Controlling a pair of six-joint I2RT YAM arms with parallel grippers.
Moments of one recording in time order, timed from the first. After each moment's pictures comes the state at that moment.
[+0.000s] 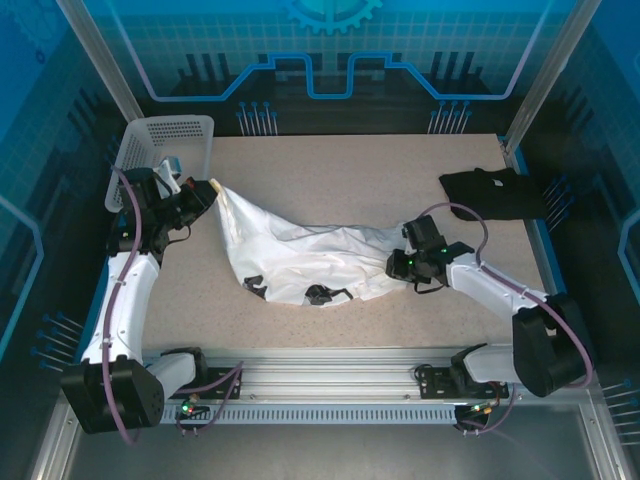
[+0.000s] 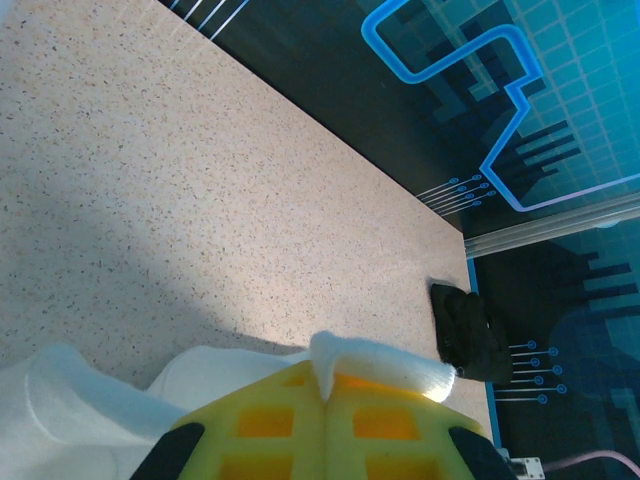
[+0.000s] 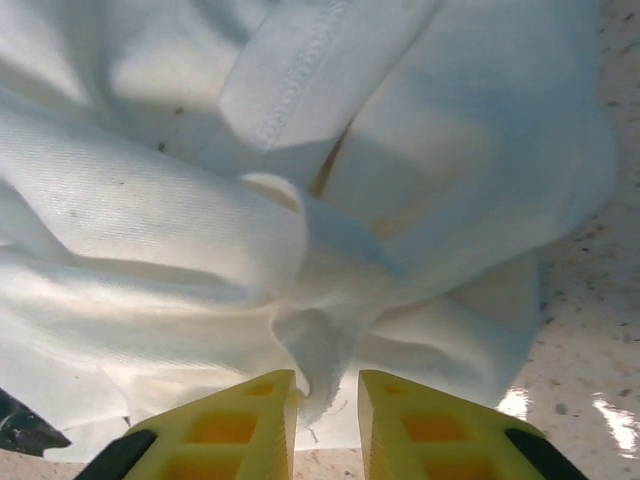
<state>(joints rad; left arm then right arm) 0.18 1.11 1.00 -0.38 0.56 -0.68 0.37 1.31 0.71 -0.50 -0.13 0.58</state>
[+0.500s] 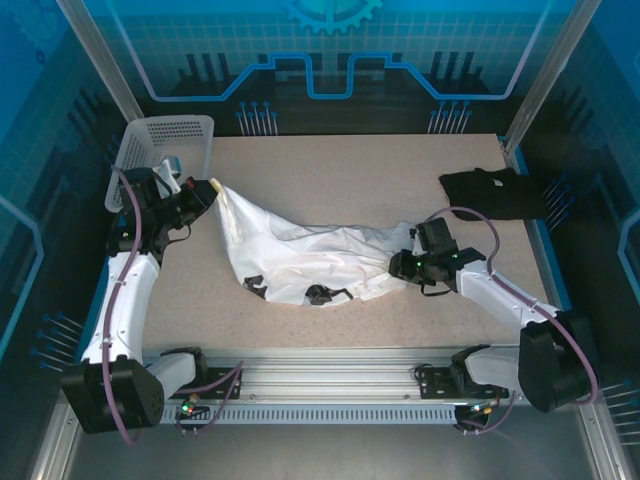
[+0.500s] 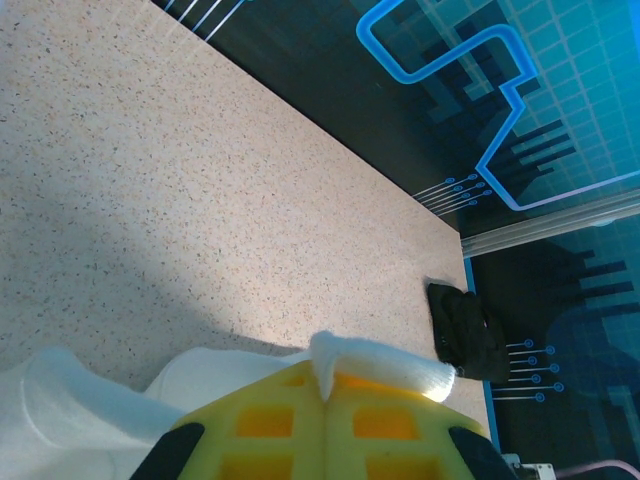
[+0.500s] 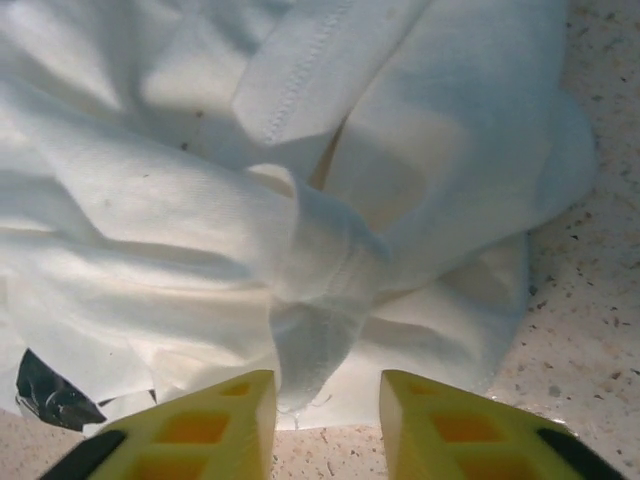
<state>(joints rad) 0.18 1.11 1.00 -0.37 0.57 -0.68 0.33 1.24 0.68 -0.48 -0.21 0.56</state>
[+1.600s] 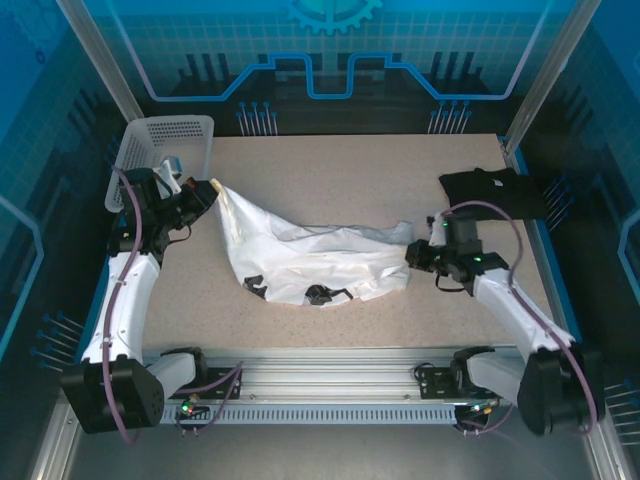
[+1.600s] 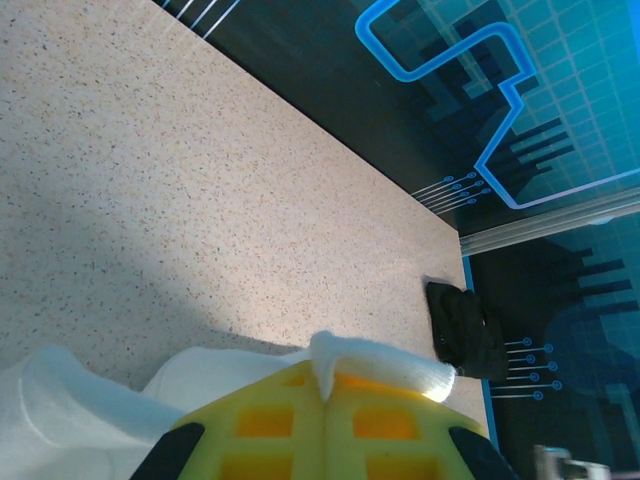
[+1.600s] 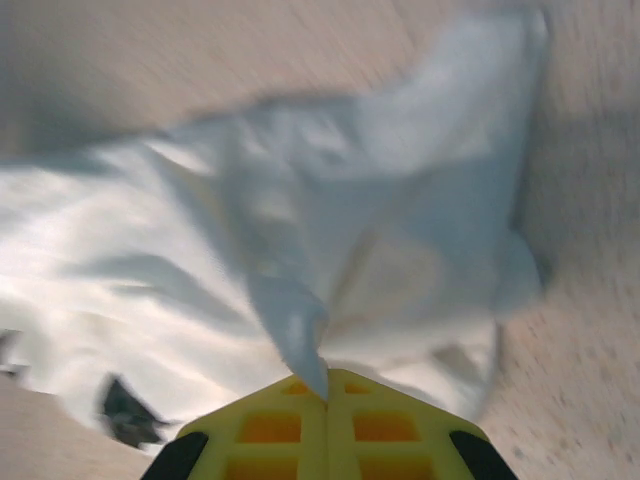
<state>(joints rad) 0.18 1.11 1.00 -0.37 0.58 -0.68 0.13 1.06 0.67 -0.40 -0.38 0.44</state>
